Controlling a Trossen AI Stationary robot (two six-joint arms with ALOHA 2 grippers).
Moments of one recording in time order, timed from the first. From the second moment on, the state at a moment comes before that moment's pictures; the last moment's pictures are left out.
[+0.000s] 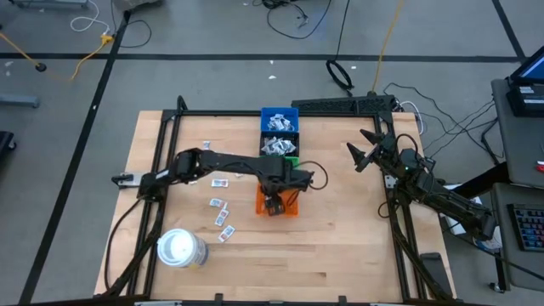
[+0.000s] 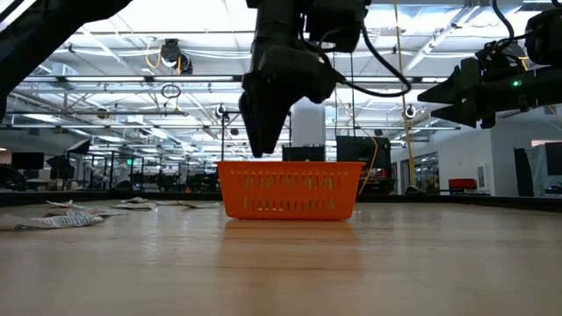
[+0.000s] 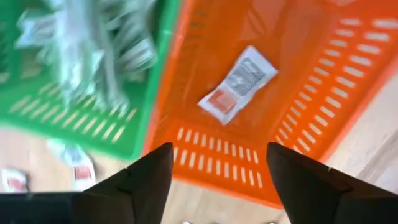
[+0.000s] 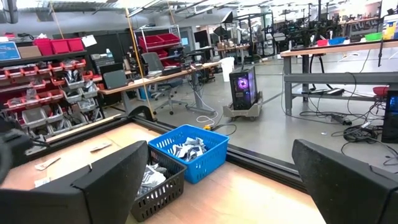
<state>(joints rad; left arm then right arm) -0.02 2.31 2.14 -1.49 0.03 -0.32 -0.57 0.04 0.01 0.08 0.16 0.17</state>
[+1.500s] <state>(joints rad) -0.30 1.84 1.32 -1.10 0.21 -1.07 -0.57 0.04 0.01 0.08 0.16 0.17</state>
